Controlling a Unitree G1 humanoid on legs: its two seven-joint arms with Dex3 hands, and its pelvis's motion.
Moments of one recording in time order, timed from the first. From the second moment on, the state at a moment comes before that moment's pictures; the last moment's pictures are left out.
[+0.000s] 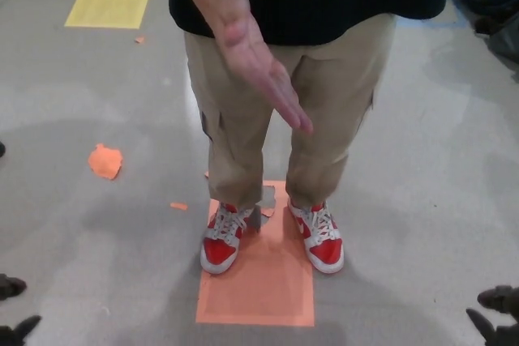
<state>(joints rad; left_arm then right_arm) -0.41 0.58 -0.15 1.23 0.28 -0.07 -0.09 -0.51 -0.42 0.23 1.31 -0.32 0.02 0.19</state>
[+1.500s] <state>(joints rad) -0.33 0.57 -0.18 1.27 0.29 -0.10 -0.10 -0.54 -0.21 0.41 0.00 -0.63 0.21 0.16</state>
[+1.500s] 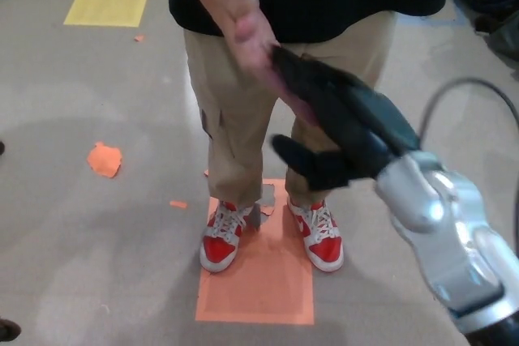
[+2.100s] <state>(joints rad) -0.31 0.57 -0.17 1.28 0.30 -0.12 -0.09 -0.91 -0.13 0.53 0.29 -0.84 0.51 0.23</state>
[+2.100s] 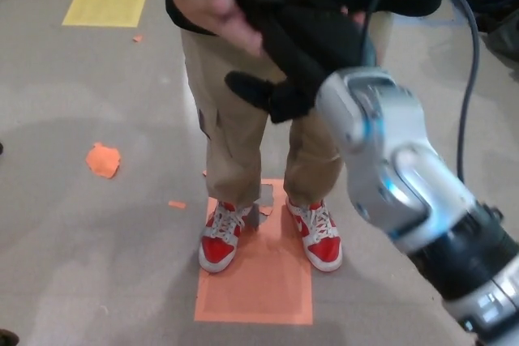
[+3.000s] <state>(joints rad) -0.30 0.58 -0.18 1.28 0.30 -0.14 -0.09 -1.03 -0.08 0.41 0.69 -0.77 0.32 -0.11</state>
